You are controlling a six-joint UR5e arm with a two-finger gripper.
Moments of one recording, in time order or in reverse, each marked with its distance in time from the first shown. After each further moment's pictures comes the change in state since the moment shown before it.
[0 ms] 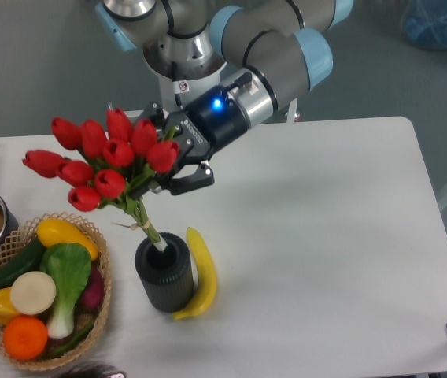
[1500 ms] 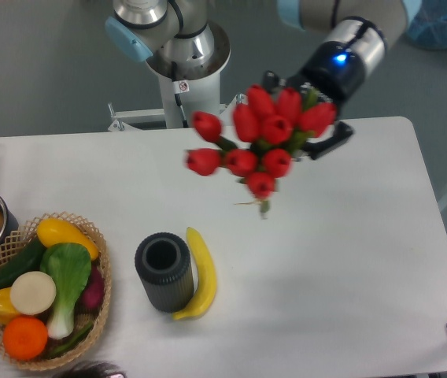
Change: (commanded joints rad) arm 0.342 -0.040 -0.006 0.002 -0.002 -0.043
